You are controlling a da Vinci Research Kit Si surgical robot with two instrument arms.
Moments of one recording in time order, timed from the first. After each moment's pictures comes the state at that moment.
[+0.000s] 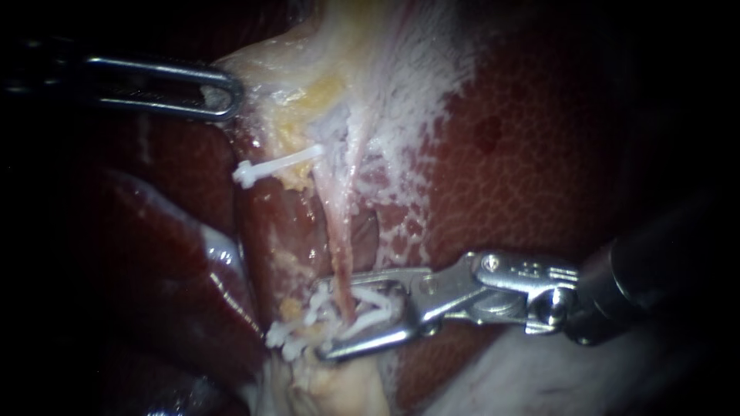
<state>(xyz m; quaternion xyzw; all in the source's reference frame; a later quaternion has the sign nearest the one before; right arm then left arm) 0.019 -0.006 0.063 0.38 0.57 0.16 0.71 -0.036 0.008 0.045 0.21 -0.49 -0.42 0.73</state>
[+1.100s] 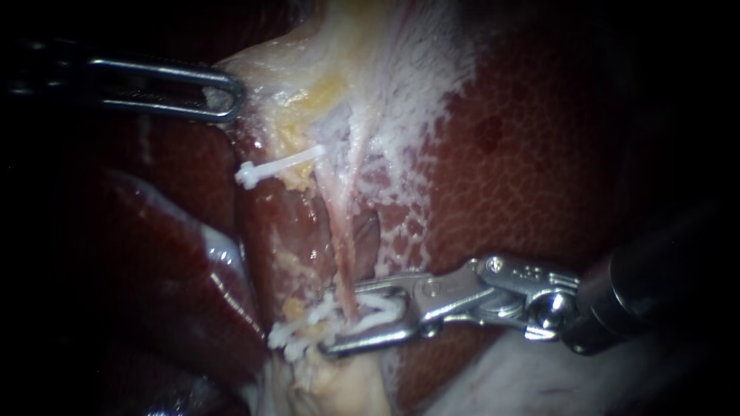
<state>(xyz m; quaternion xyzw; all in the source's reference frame) 0.018 -0.006 0.065 0.42 0.54 0.22 0.70 -0.036 0.008 0.045 0.21 -0.49 -0.42 0.73</state>
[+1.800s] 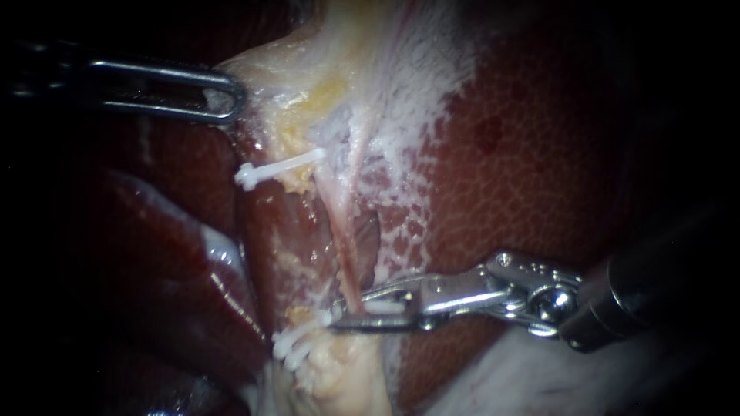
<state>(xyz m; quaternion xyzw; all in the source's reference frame) 0.017 -0.007 0.069 0.44 0.52 0.23 0.70 -0.036 0.008 0.046 0.21 -0.49 -0.42 0.73</state>
